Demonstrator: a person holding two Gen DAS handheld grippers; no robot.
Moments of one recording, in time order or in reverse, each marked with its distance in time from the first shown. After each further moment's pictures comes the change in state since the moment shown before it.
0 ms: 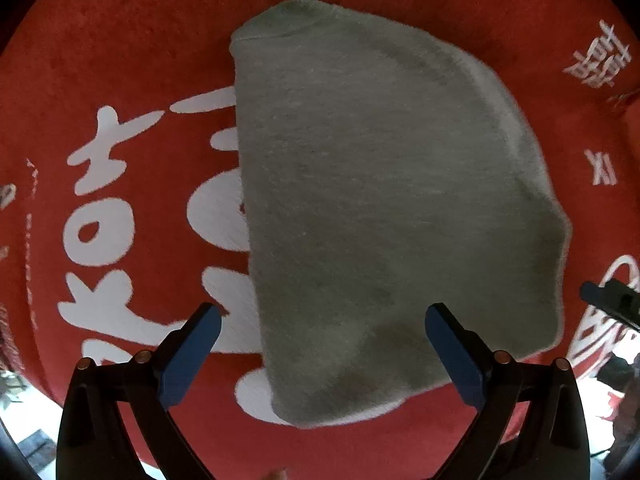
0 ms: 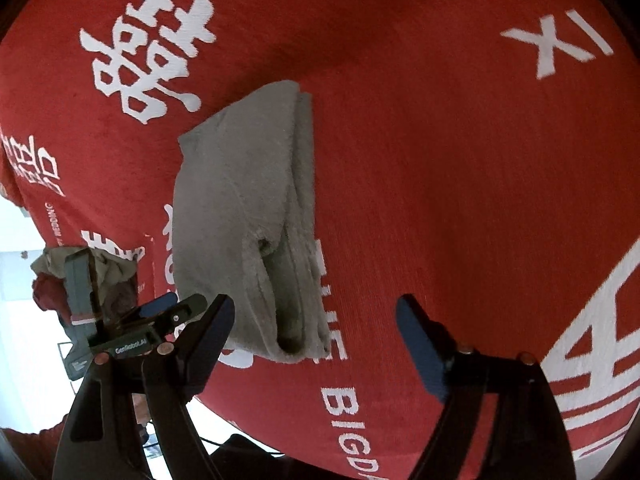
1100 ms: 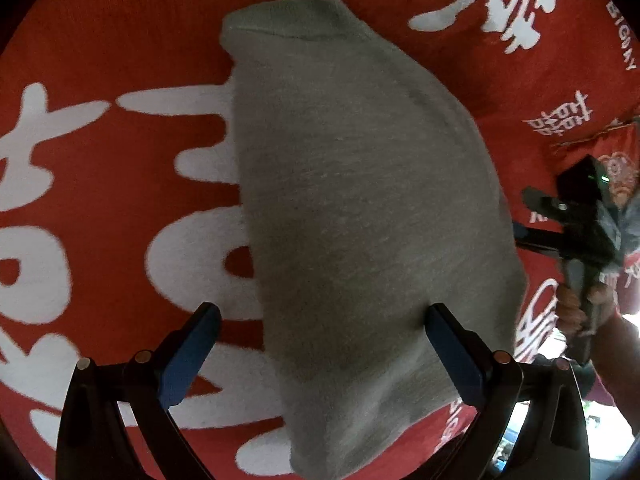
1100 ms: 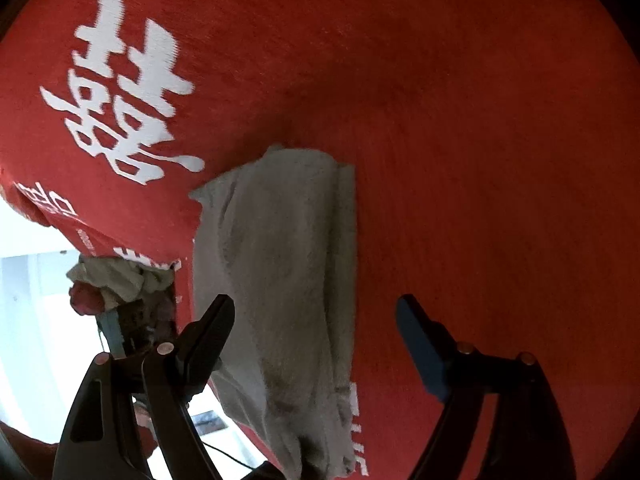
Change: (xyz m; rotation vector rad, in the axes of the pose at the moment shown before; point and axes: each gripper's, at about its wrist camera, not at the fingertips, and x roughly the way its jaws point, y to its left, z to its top) left arm 0.027 0.079 0.036 -0.038 0.005 -0.447; right arm 0.063 -0.006 0.110 -0.040 0.116 0.200
